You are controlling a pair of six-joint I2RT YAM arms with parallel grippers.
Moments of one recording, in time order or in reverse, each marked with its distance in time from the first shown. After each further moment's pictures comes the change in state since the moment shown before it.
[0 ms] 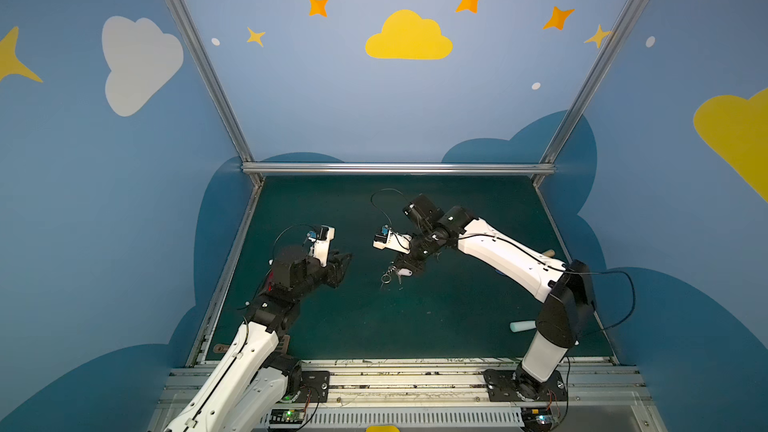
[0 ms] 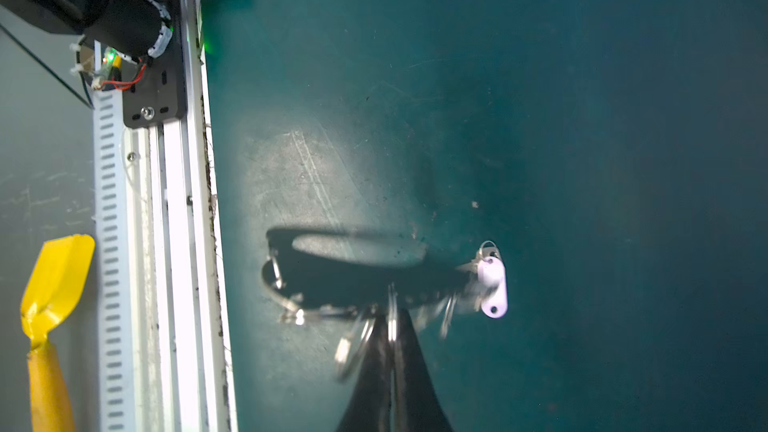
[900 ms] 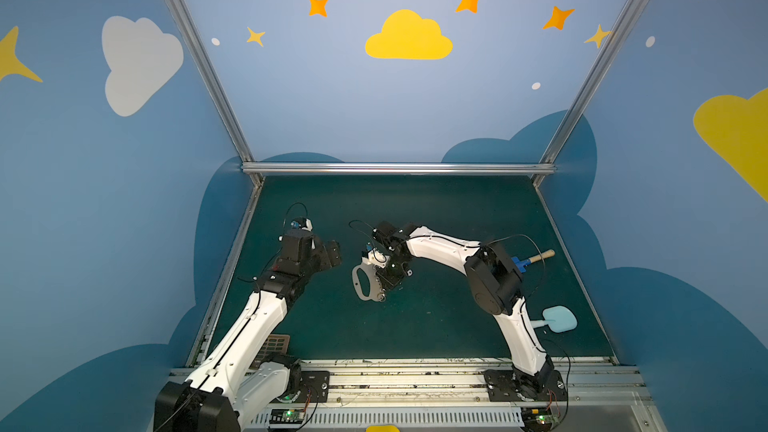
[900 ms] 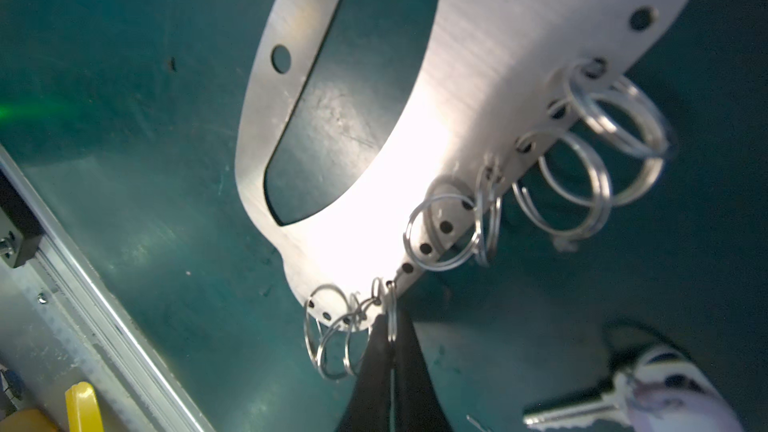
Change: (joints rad) left arm 0.108 0.257 0.137 -0.156 -0.351 -0.359; right arm 0.077 0.484 0.158 -0.008 0.066 0.464
